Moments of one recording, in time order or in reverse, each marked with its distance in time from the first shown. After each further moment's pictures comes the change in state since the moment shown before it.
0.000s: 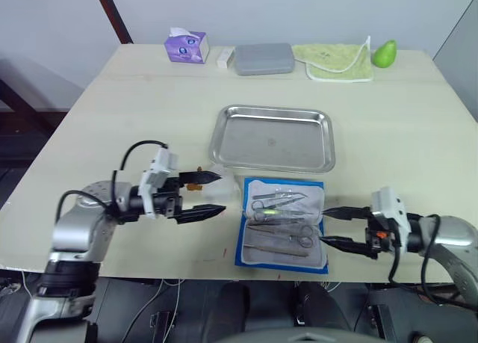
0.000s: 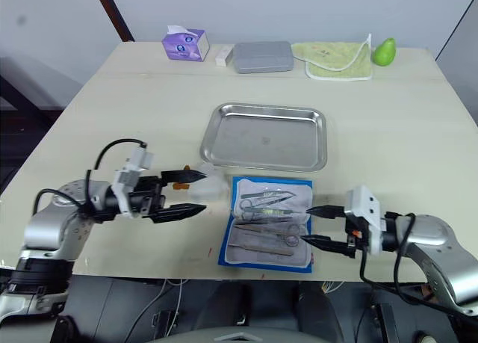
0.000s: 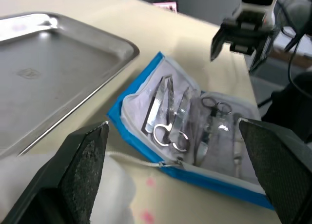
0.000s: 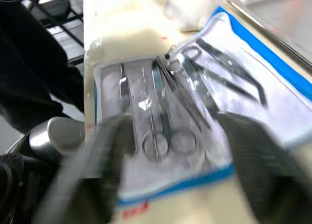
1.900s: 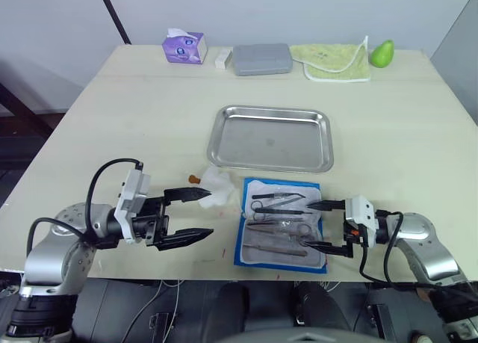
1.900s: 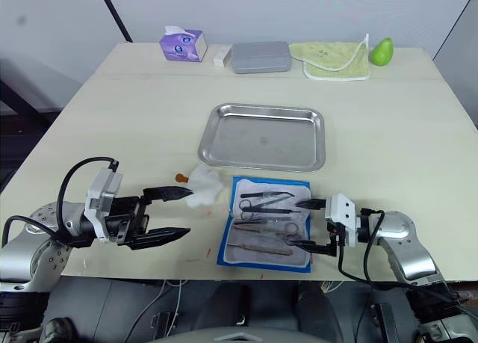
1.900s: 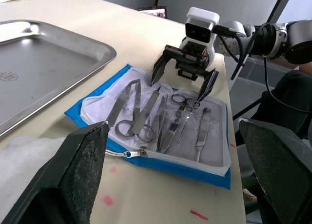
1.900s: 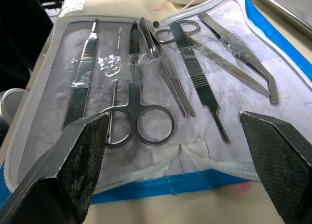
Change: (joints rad) left arm 0.151 0.021 0.035 -0.119 -0.047 -0.079 -0.014; right arm -0.262 0.202 0.270 0.502 -0.266 -0.428 0.068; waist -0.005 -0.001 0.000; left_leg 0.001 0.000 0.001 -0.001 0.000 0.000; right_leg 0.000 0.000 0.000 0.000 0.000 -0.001
